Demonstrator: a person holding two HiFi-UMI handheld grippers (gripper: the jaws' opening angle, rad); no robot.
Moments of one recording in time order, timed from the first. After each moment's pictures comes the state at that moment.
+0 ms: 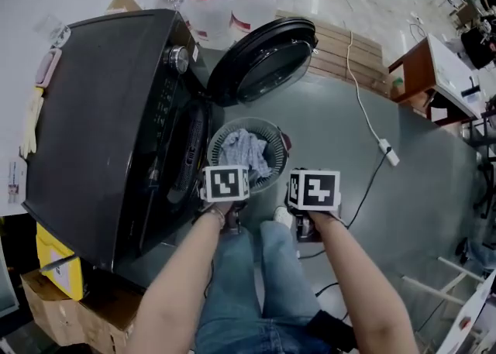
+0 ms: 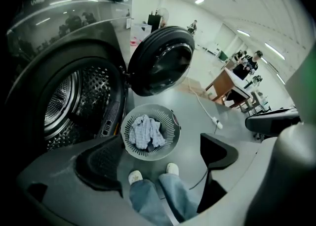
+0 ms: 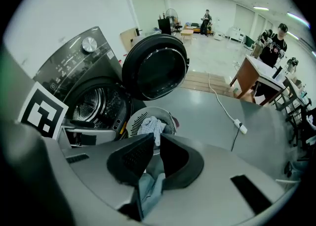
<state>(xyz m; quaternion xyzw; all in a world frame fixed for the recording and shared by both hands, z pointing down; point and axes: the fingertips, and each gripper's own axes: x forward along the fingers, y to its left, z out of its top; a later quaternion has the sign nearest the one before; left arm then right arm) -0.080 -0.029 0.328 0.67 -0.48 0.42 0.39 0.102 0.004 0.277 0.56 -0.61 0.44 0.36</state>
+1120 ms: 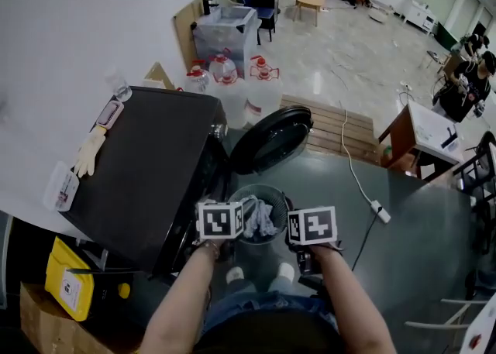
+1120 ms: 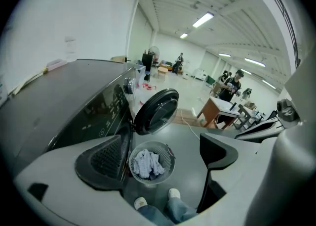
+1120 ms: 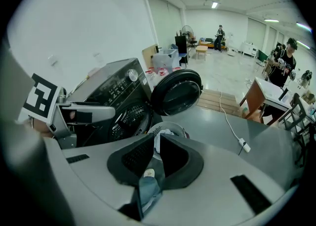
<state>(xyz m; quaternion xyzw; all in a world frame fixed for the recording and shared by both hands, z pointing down) -0.101 -0.024 0.114 0.76 -0.50 0.28 0.31 0.055 0.034 0.112 0.53 -0.69 0.38 0.32</state>
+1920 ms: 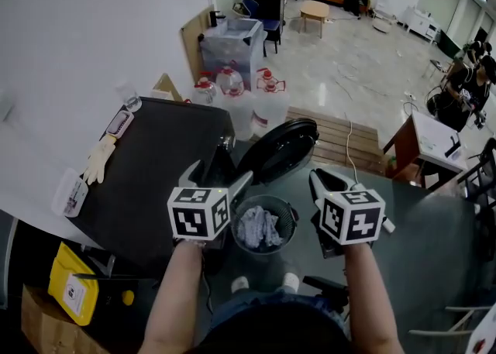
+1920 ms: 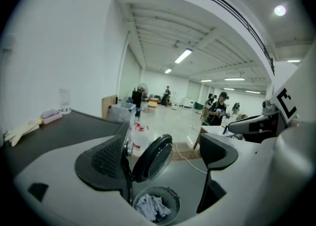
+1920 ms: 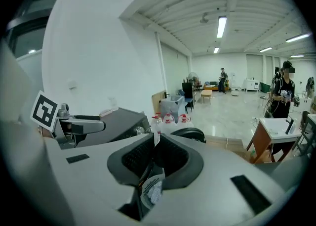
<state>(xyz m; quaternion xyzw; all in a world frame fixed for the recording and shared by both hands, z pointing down) -0.119 -0.075 -0.046 0.84 -0.50 0.14 0.16 0.071 -0.037 -0.054 0.57 -0.78 0.19 0.15</state>
